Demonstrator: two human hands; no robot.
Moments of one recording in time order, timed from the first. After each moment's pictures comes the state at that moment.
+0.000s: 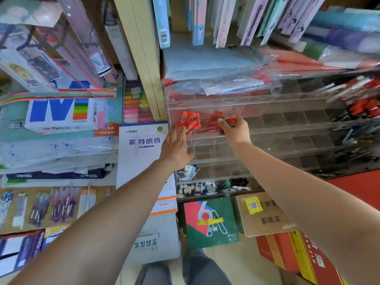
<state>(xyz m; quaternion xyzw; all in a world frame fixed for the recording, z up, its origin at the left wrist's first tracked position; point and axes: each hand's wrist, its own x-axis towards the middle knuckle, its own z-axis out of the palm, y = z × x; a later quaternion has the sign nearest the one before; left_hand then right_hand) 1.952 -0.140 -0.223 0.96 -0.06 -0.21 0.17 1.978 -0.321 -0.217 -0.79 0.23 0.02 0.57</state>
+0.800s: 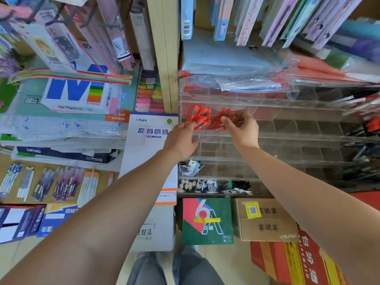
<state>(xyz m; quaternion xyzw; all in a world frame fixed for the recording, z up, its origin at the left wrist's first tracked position) 1.951 -0.134 -0.214 0.96 -0.05 -0.15 0.22 1.972 -0.314 -0.210 -0.86 0.12 -0.06 0.49</state>
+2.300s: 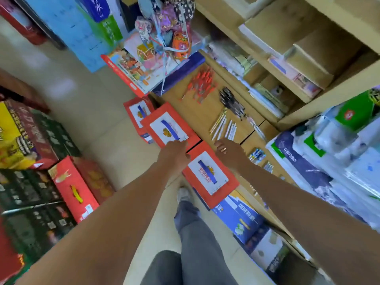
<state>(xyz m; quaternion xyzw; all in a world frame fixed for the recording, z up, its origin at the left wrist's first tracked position) 1.619 0.855 -0.361 0.87 0.35 -0.20 0.27 1.767 0.722 -0.374 -0.84 -0.33 0.38 0.21</state>
